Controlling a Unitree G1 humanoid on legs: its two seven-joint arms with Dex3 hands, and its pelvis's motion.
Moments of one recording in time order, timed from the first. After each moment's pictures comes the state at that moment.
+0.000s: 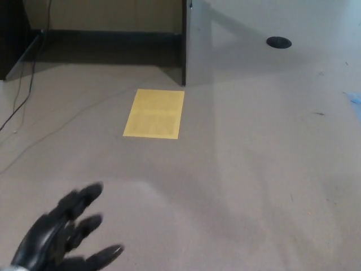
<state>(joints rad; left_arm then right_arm) 0.04 0.29 0.13 -0.12 -0.10 0.33 -0.35 -0.11 -0.52 0.17 1.05 -0.31 -0.37 0.04</state>
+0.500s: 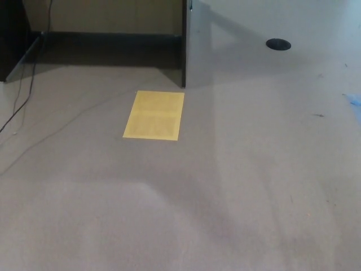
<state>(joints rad) 0.15 0.34 0.22 0.42 -0.09 0.10 -0.33 -0.05 -0.52 0.18 1.05 -0.31 -0.37 0.04</state>
